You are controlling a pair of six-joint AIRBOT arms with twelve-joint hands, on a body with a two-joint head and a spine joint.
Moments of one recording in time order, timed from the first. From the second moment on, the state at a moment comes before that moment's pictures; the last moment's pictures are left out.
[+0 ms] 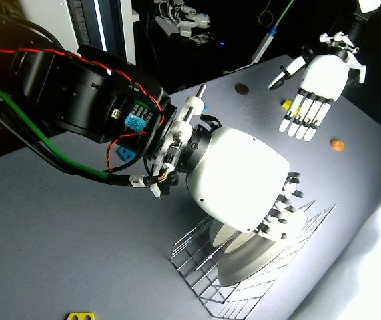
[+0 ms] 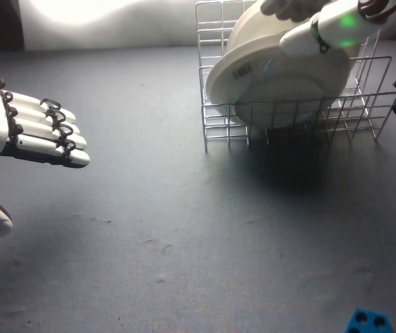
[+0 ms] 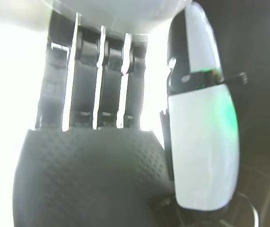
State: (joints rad) left arm 0.37 -0.90 1.53 1.79 -0.94 -0.39; right arm -0.13 -1.05 1.14 0.86 0.23 -1.29
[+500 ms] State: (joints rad) left arm 0.37 -0.90 1.52 1.78 -0.98 -0.40; right arm -0.09 -0.95 1.05 0.79 0.23 -1.29
